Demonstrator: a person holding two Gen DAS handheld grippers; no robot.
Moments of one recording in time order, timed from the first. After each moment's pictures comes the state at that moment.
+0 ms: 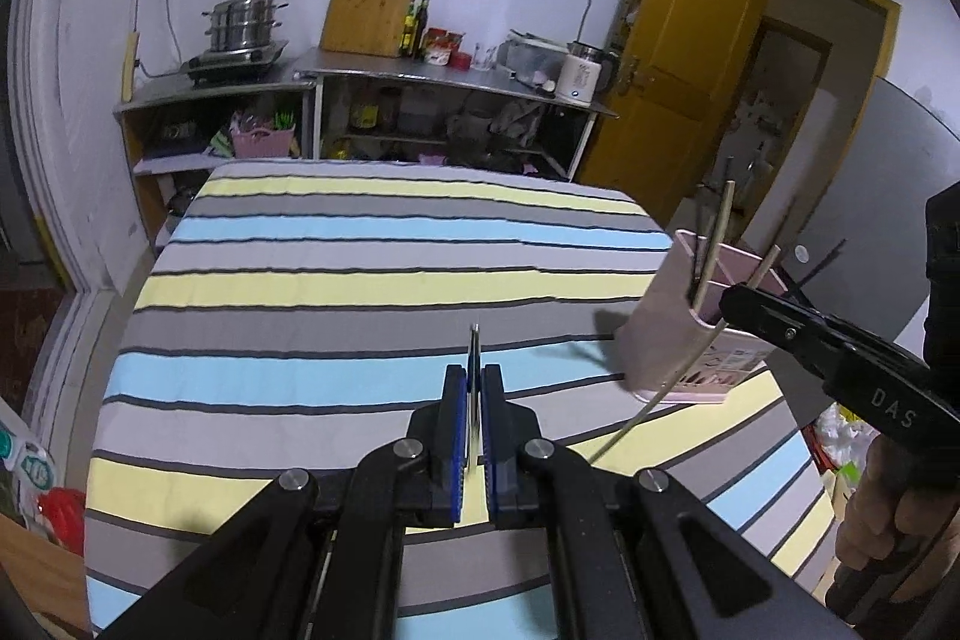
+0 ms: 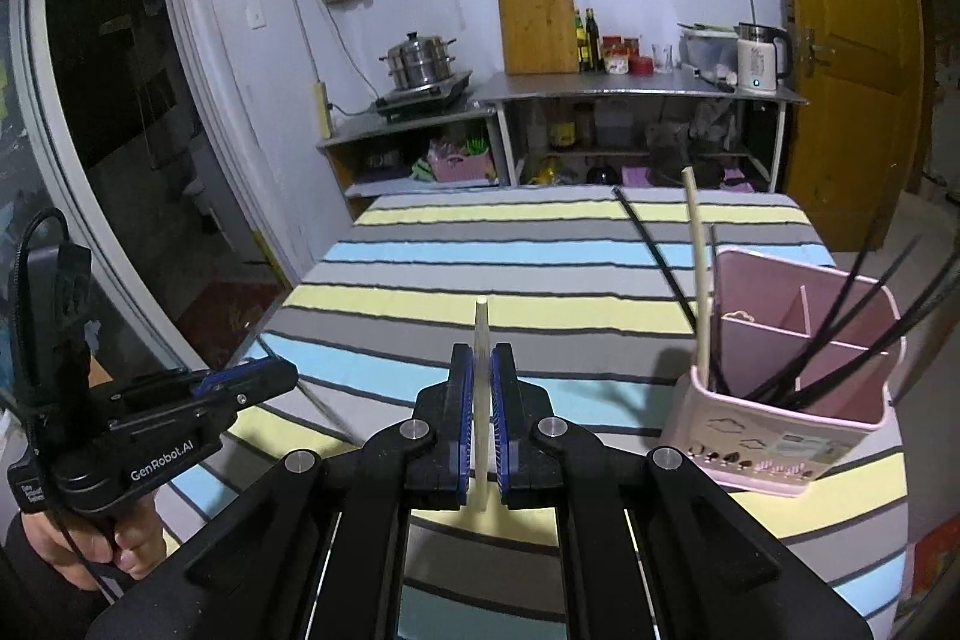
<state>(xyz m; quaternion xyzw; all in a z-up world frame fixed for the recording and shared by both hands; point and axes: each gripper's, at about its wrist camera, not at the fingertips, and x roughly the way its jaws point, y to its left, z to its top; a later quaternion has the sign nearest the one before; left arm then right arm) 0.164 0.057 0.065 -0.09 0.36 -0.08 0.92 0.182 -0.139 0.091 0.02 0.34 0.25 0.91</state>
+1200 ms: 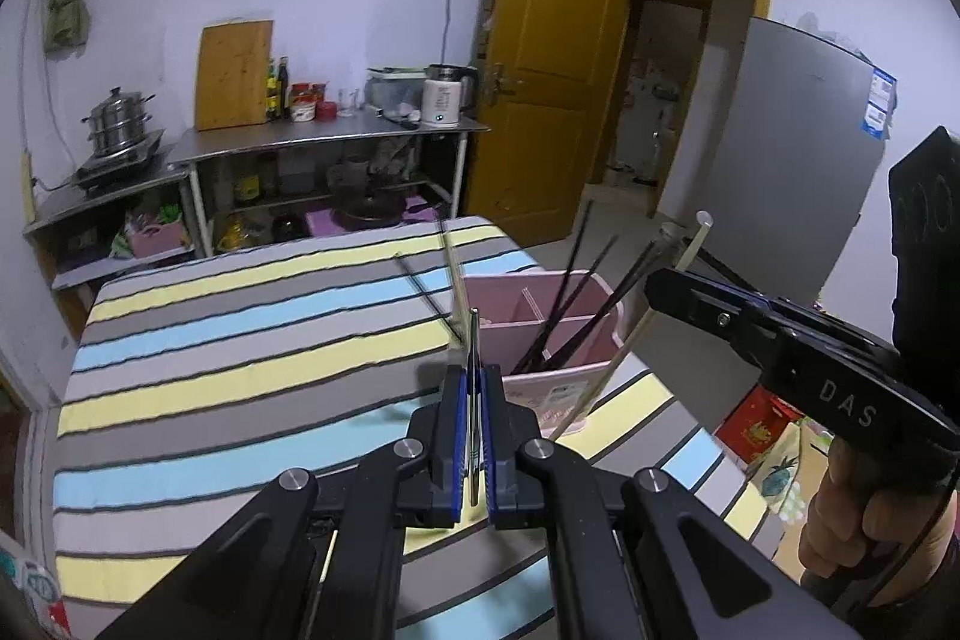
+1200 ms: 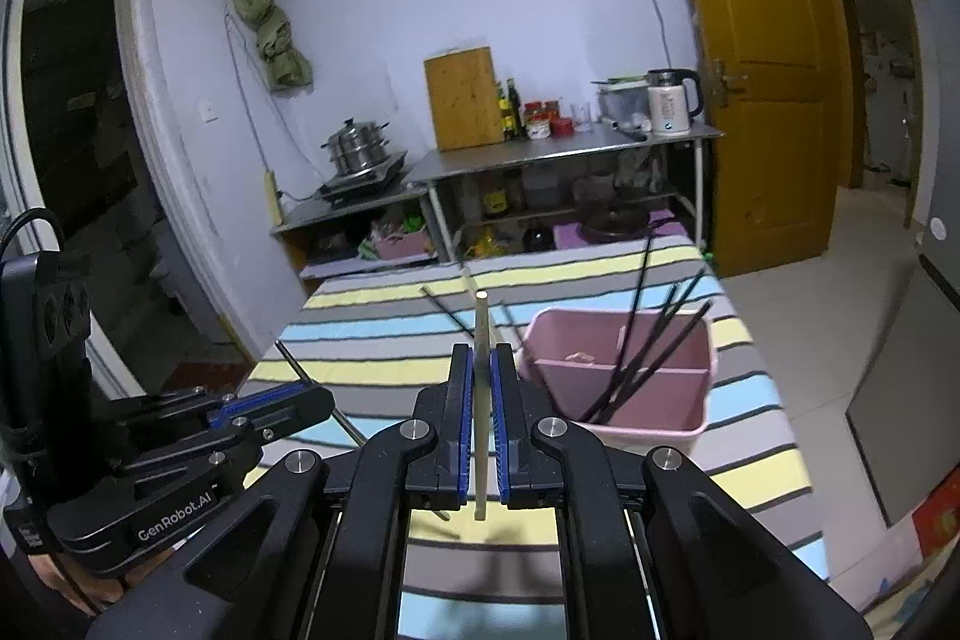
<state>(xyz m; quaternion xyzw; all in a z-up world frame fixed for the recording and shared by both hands) 0.166 -0.086 0.125 -0.02 0.32 -0.19 0.93 0.151 -0.253 0.143 0.07 0.27 0.18 0.94</state>
